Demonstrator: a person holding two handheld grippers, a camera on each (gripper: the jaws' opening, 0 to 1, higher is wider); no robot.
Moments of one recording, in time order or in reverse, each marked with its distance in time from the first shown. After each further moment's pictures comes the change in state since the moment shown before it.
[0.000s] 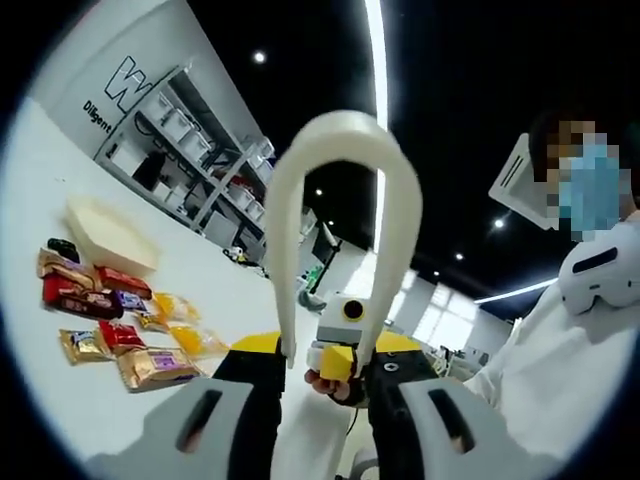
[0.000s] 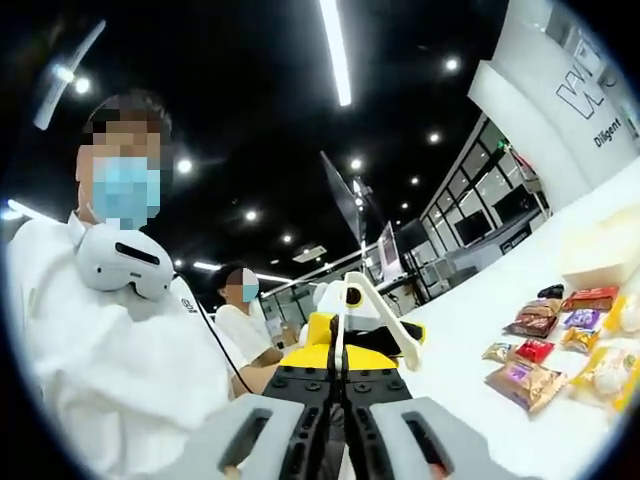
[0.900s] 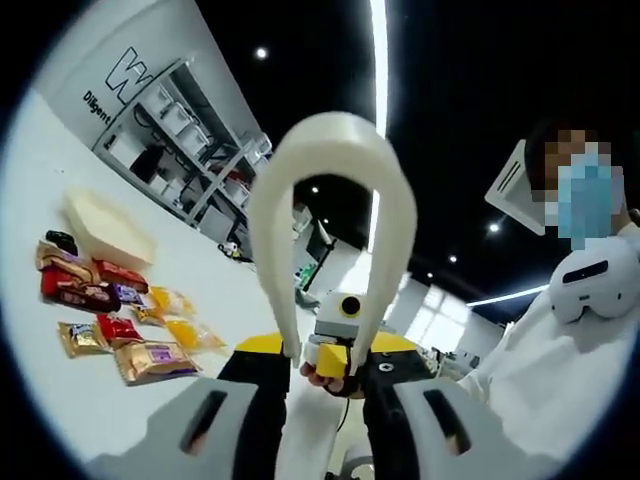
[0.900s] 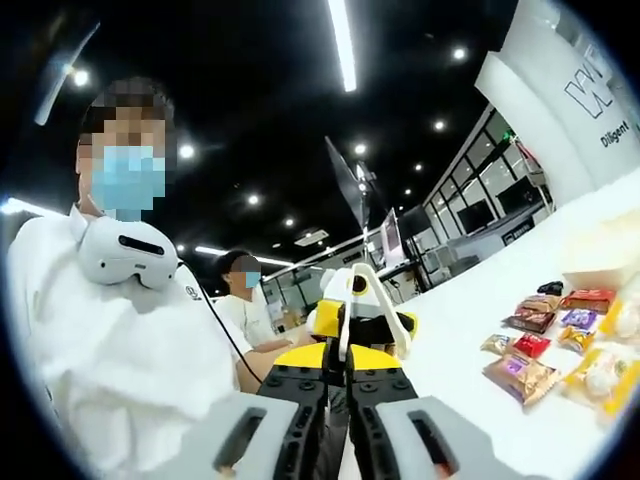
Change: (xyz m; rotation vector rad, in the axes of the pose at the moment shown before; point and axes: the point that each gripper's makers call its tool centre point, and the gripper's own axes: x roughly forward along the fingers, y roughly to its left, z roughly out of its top) left arm -0.005 -0.003 0.000 -0.034 0.008 -0.023; right arm -0.008 0.003 -0.004 -0.009 0.078 0.000
